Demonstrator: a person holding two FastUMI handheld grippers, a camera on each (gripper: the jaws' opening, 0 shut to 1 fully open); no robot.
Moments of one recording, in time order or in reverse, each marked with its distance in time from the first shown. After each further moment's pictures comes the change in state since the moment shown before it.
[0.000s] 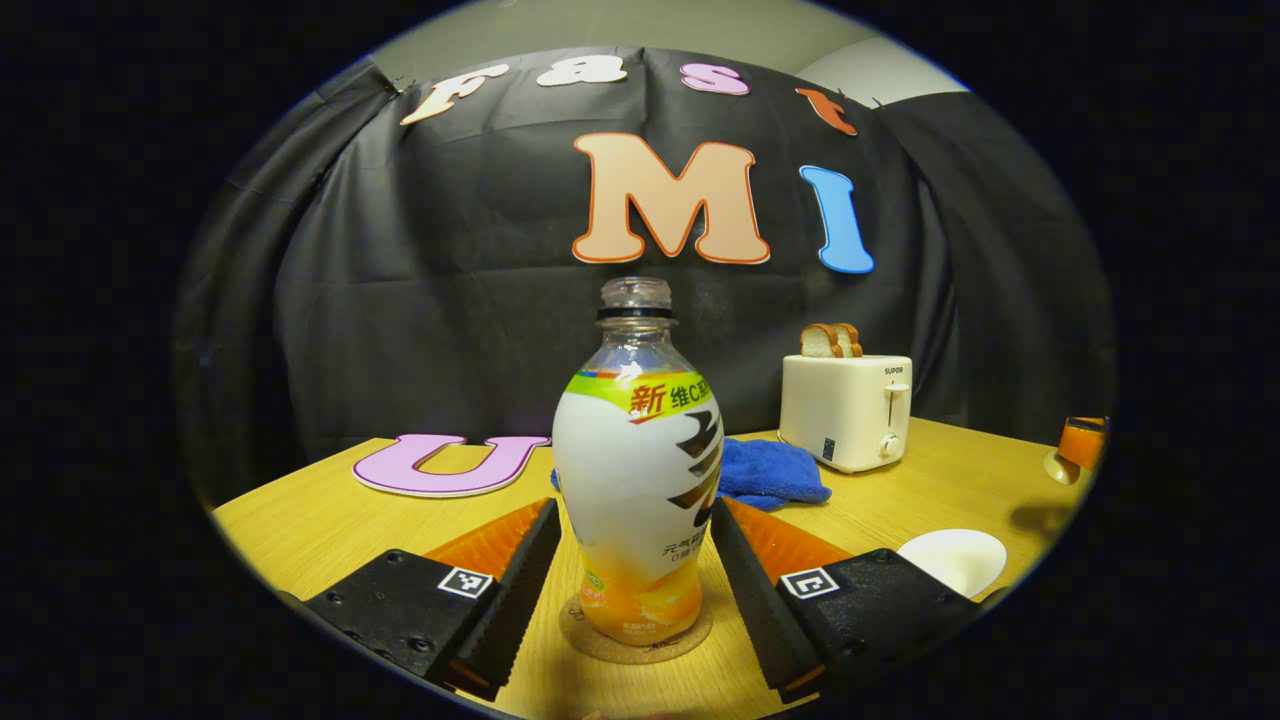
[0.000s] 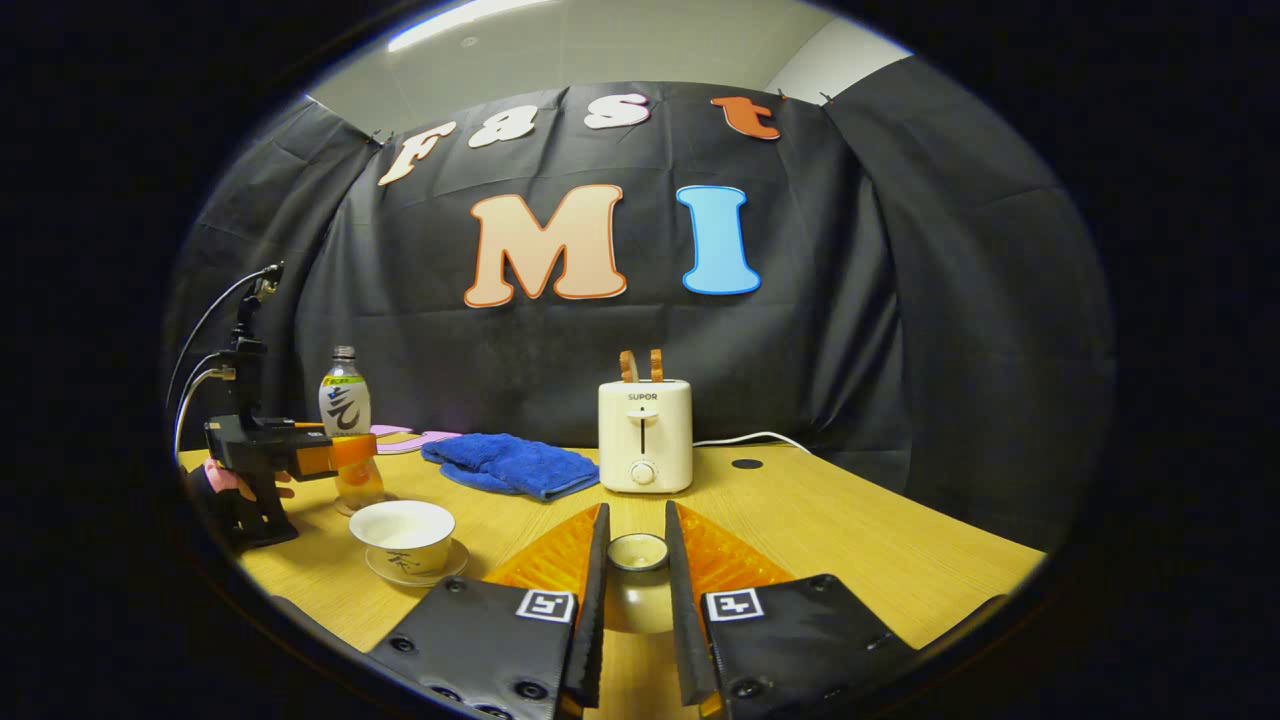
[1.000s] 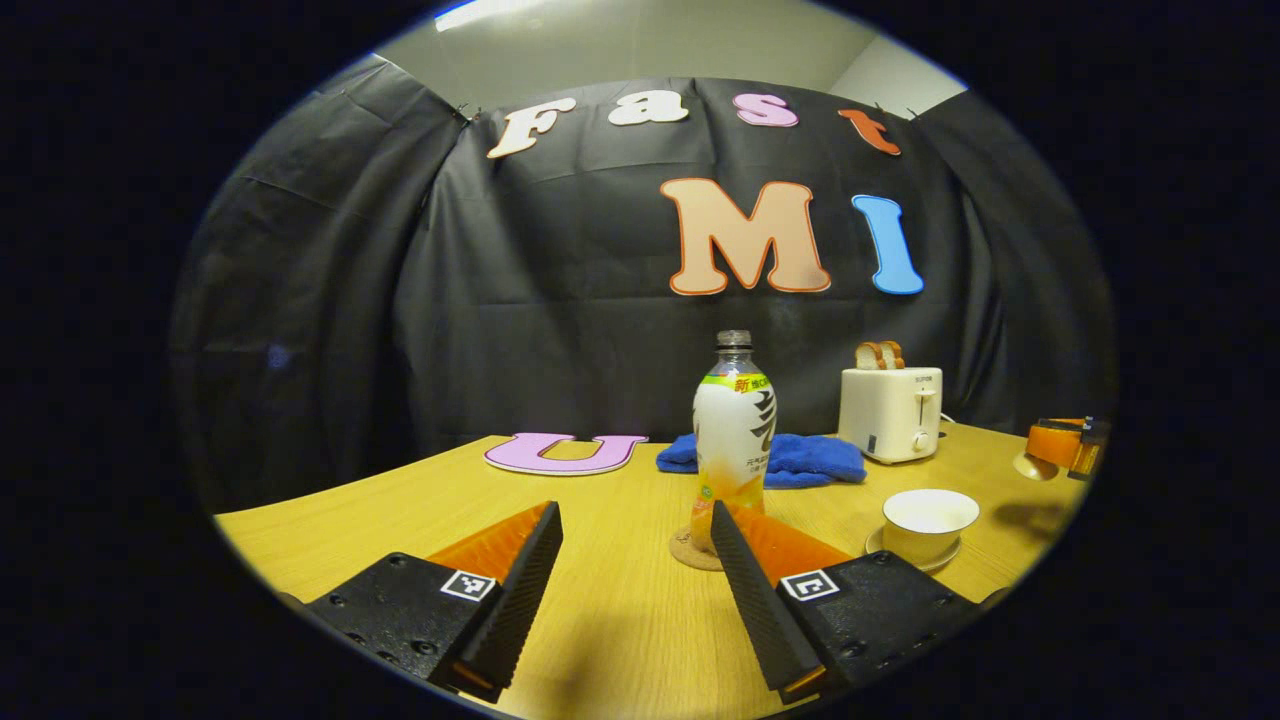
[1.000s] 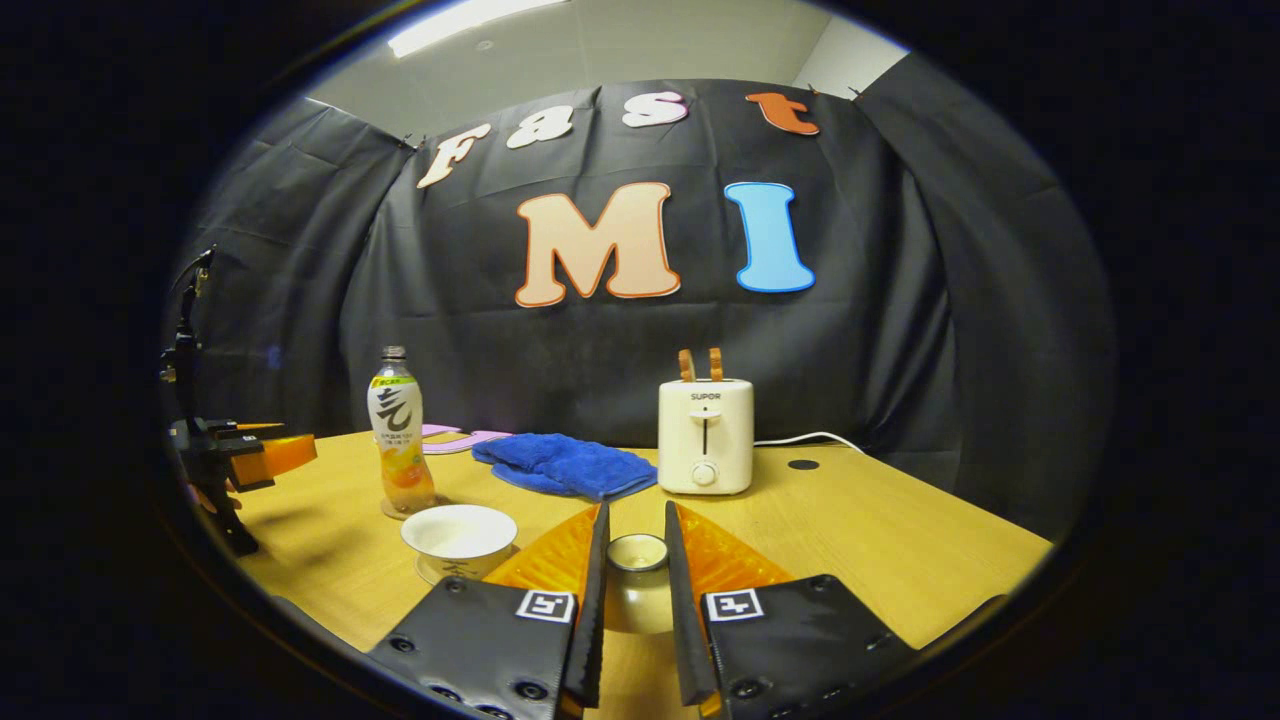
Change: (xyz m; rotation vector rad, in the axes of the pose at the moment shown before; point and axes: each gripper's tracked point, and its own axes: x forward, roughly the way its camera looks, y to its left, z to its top) left arm -0.126 0.049 0.008 0.007 -0.018 0.249; right arm 0.005 0.053 -0.003 0.005 0.008 0.146
